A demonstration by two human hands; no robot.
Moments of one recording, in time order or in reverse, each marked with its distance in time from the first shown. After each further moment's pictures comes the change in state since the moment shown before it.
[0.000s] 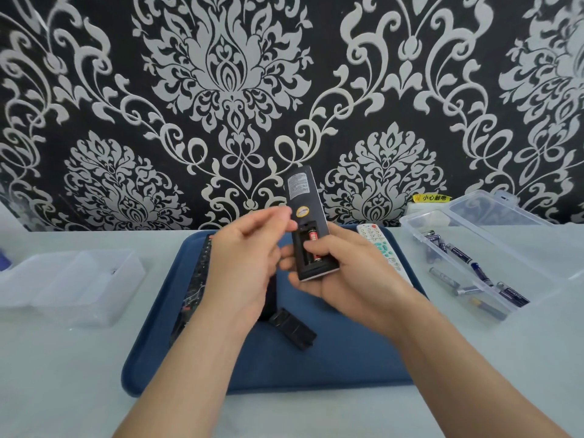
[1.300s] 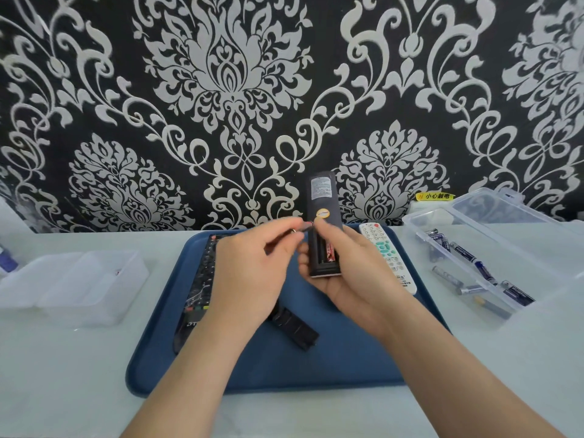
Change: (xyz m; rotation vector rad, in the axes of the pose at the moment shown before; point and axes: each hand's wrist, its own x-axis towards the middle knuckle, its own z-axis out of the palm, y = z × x) left_hand -0.004 -0.012 -0.011 0.676 -0.056 0.539; right_hand 0.007 0.007 -0.002 0.036 0.231 -0.079
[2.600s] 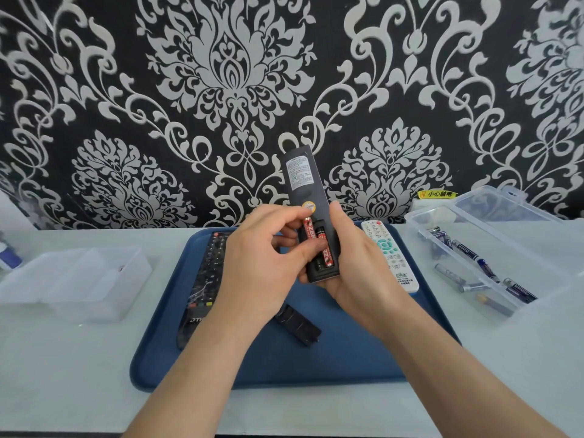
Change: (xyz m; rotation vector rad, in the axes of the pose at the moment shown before) left_hand 0.003 0.003 0.002 -0.060 -0.021 0.090; right_hand -0.007 0.002 0.008 -0.173 -0.096 -0.119
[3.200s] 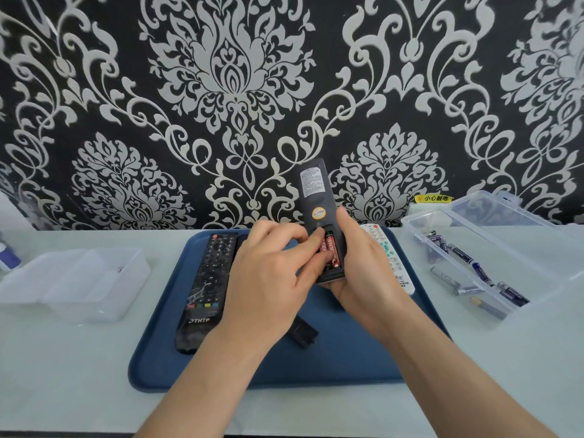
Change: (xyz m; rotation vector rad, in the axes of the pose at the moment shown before) left_hand -0.011 -0.015 0.009 0.533 -0.010 0.379; right_hand 0.000 -0.002 -0.008 0.075 0.117 0.045
